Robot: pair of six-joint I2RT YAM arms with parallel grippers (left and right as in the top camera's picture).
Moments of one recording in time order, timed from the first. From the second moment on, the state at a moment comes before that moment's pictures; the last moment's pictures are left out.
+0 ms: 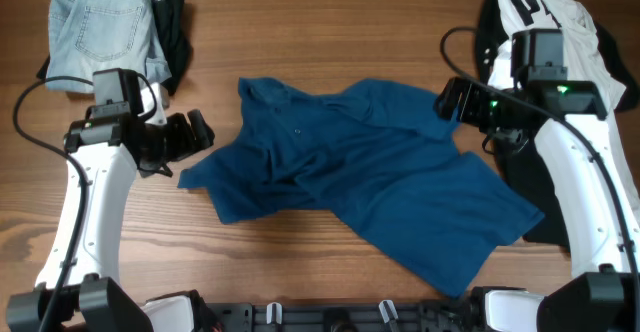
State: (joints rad) left arm 0.16 1.43 1.04 -0.88 0.24 -0.25; right arm -0.02 1.48 1.24 -0.95 -0.22 0.27
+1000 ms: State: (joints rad) left arm 0.00 1.74 1.04 -0.74 0.12 -0.28; right arm -0.02 1.72 0.89 -0.25 -0.10 0.37
